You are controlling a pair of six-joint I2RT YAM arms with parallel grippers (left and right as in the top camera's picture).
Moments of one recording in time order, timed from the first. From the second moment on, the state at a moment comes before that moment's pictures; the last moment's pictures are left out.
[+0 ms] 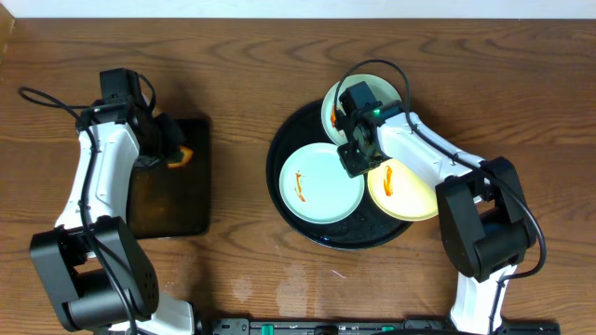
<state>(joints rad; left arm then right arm) 0.21 1.70 1.27 -0.85 0.08 -0.40 0.46 2.04 1.41 -0.81 -0.05 0.04</state>
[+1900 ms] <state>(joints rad) 0.22 1.66 1.40 -0.98 0.00 -0.38 0.46 2.04 1.41 -0.82 -0.06 0.04</state>
